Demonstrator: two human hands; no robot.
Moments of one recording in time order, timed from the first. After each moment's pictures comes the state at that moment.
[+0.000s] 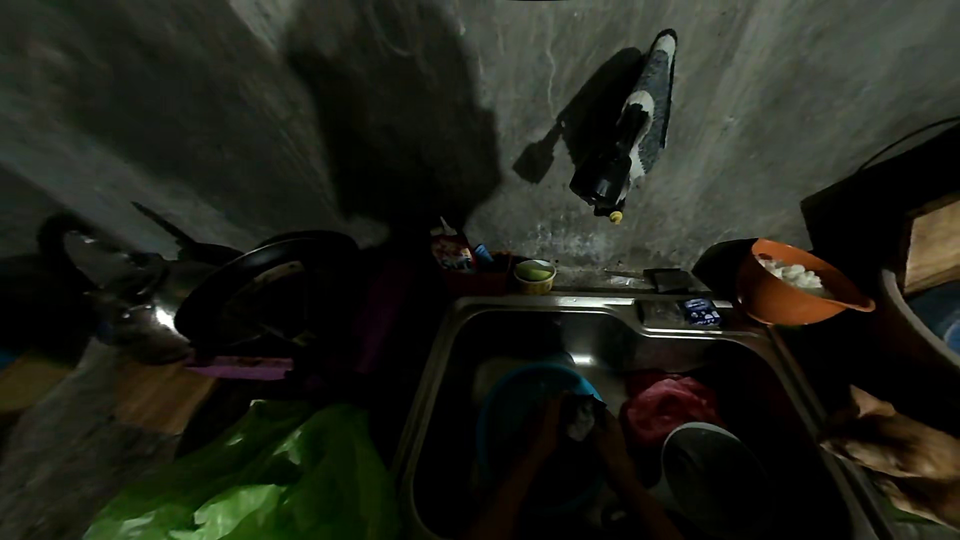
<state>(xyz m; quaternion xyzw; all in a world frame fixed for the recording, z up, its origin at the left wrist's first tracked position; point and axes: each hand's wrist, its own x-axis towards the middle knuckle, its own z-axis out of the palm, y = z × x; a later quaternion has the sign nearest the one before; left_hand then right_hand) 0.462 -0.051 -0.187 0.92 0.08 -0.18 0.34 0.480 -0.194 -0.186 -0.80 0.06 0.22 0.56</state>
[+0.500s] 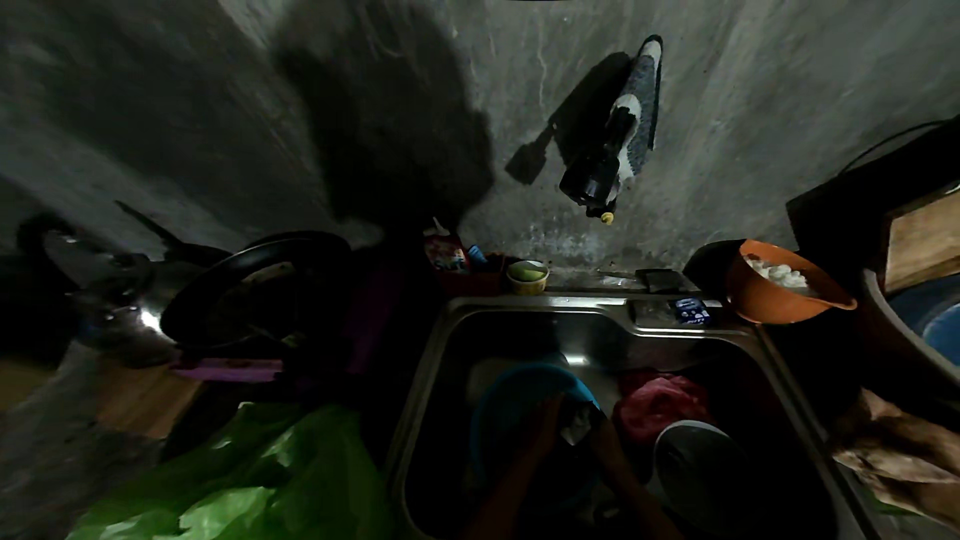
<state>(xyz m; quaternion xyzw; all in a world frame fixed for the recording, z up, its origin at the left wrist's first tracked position) 0.468 -0.058 -0.191 0.93 0.07 -0.21 0.29 0.481 -0.200 -0.180 -0.82 0.07 0.28 0.50</state>
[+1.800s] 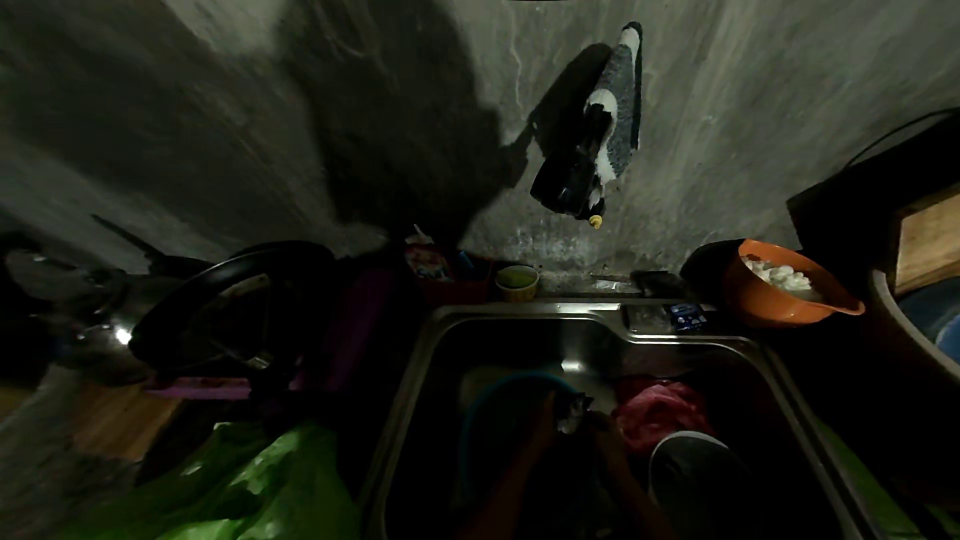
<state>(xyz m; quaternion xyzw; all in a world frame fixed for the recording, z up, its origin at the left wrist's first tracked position) 0.503 -0.066 -0.201 0.91 0.12 -0.24 0.33 0.506 -0.215 -0.209 -0.73 0.14 0.25 0.62</state>
